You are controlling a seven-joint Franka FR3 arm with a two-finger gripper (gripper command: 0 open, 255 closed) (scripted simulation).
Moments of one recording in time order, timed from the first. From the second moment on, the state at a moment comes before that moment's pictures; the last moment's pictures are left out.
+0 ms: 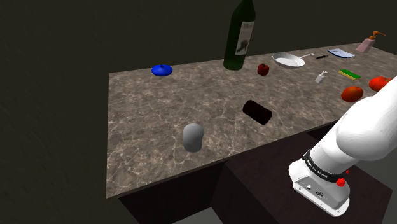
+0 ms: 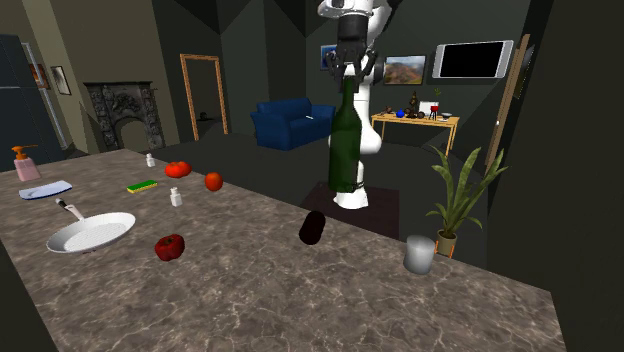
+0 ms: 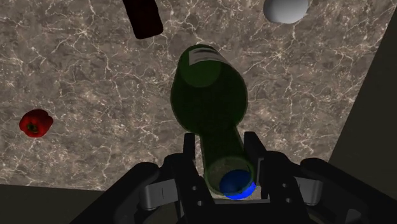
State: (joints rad) arm 0.07 -0.13 0.03 -1.37 -0.01 1.34 0.24
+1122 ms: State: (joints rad) arm 0.21 -0.08 0.22 -1.04 -0.03 1.04 0.56
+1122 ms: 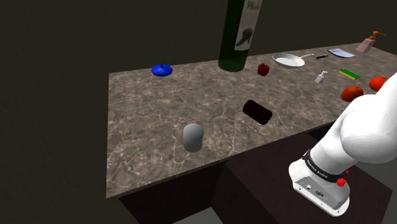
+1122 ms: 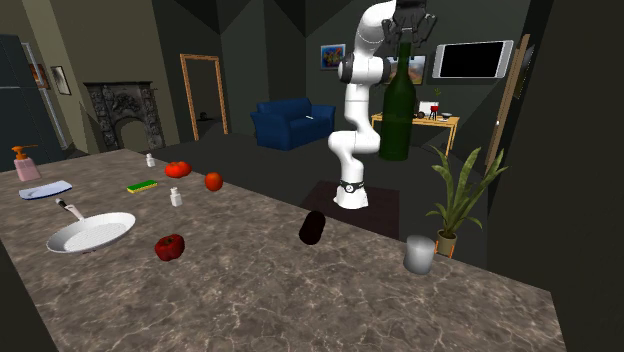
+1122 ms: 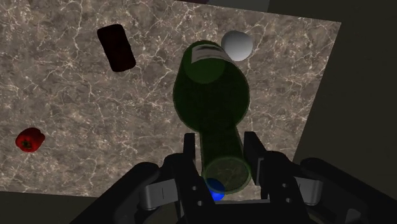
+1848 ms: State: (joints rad) arm 0.20 -0.25 0.20 -1.42 0.01 1.25 0.54
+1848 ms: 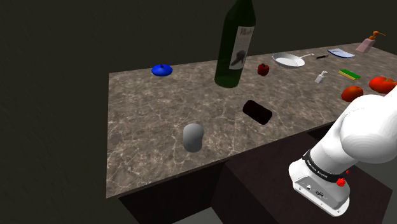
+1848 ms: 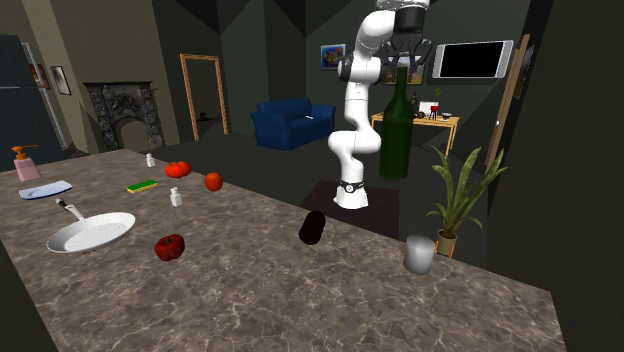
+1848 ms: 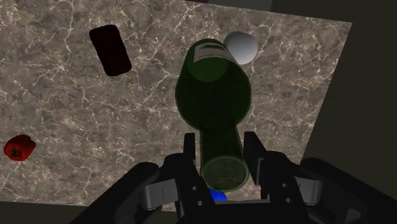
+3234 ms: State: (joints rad) arm 0.21 -0.42 0.18 -1.89 0.03 1.56 0.52
